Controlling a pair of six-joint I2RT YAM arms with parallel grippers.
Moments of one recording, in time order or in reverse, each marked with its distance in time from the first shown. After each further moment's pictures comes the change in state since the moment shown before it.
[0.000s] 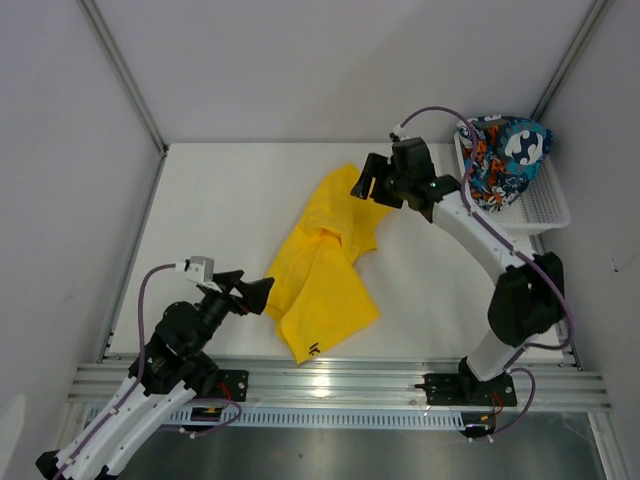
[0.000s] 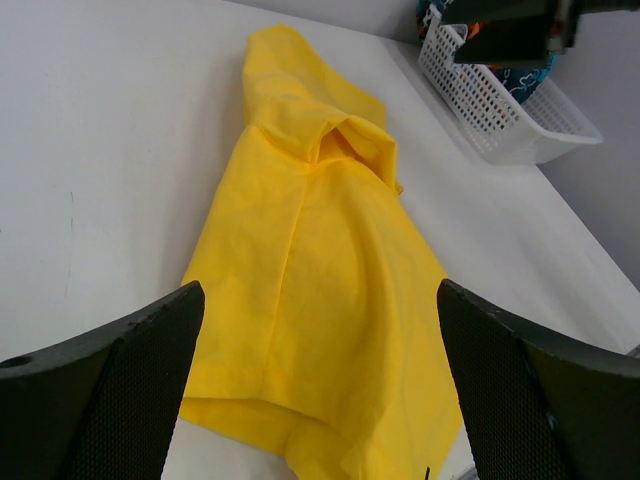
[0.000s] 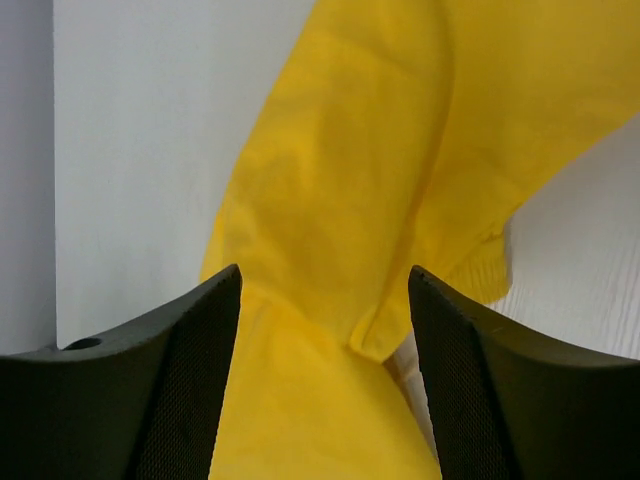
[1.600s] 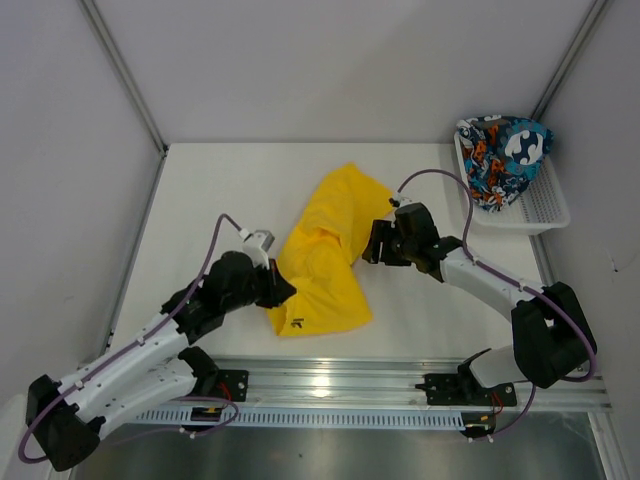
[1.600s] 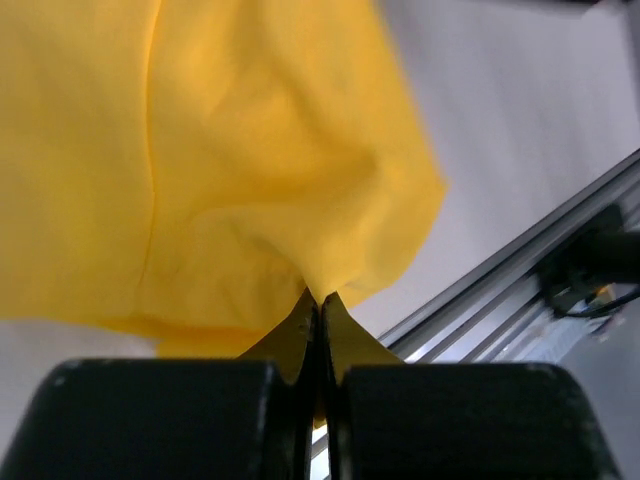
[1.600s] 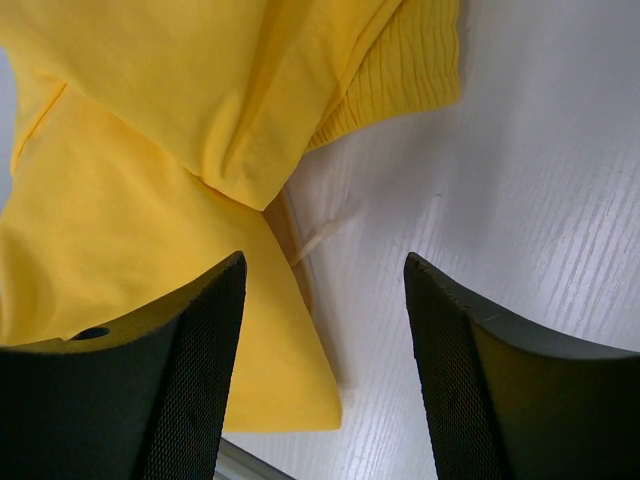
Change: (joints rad) left arm -0.054 0.668 0.191 -0.076 0.288 -0.164; right arm 0.103 -0.305 -0.649 0.223 0.031 -0.072
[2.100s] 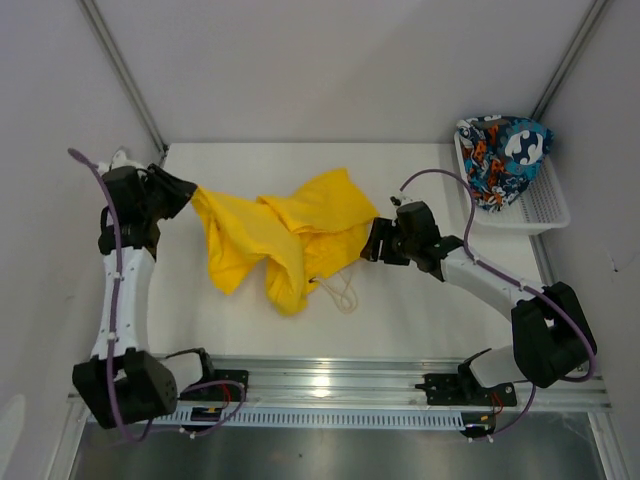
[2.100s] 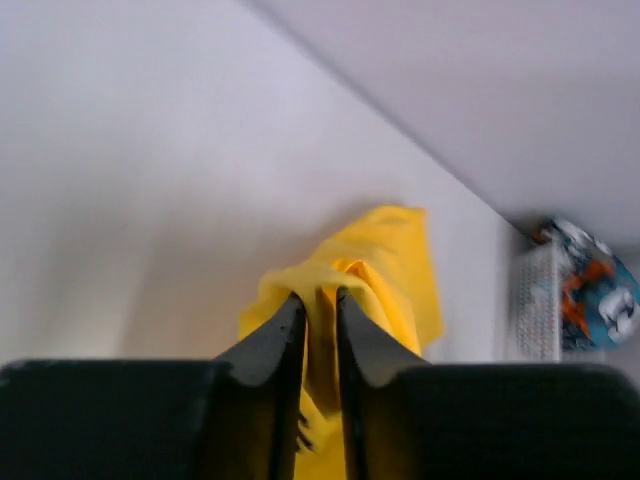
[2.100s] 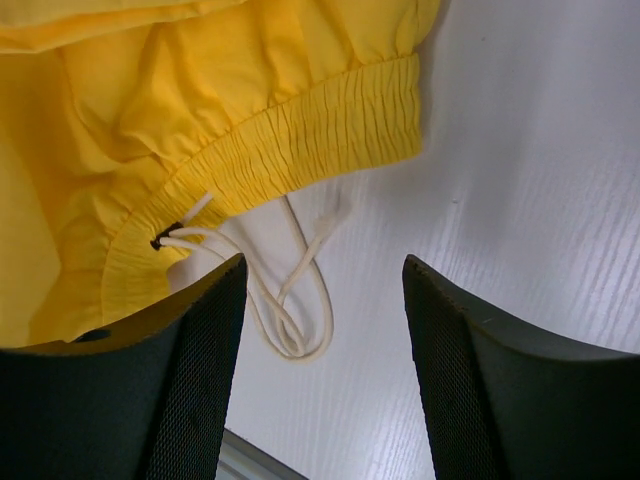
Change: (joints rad) left arm 0.869 0.385 0.686 -0.049 0.158 -0.021; right arm -0.020 0.001 0.000 0.021 -0.047 0.039
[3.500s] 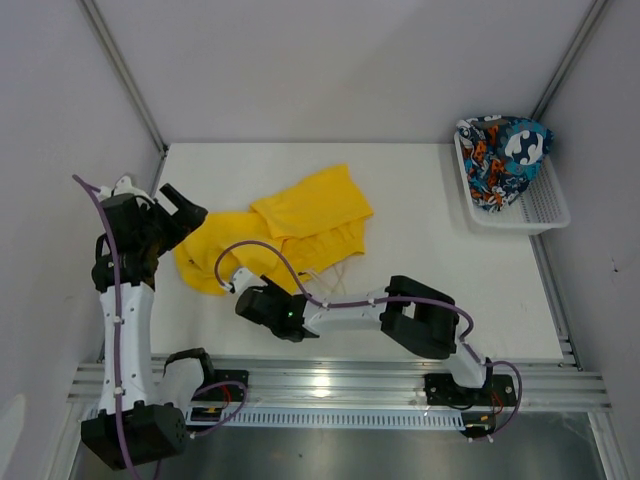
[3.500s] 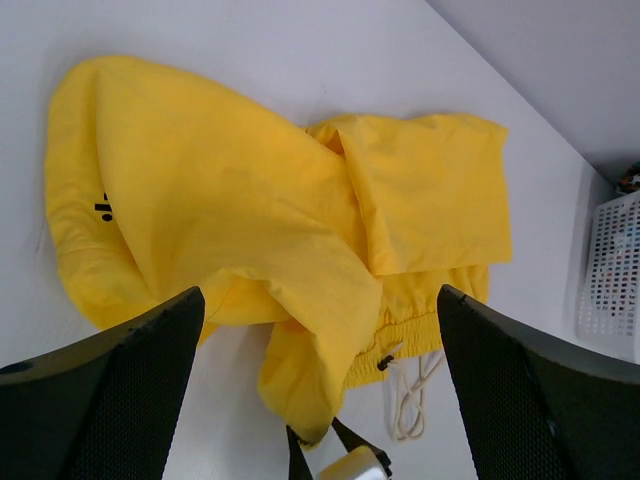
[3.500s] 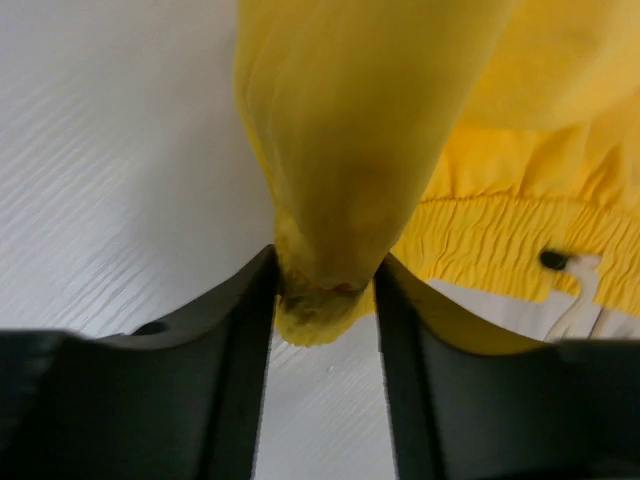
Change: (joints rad) left arm 0.108 -0.202 -0.137 -0.267 -0.006 0.114; right arm 0.832 0.686 0.585 0.034 0.660 -0.435
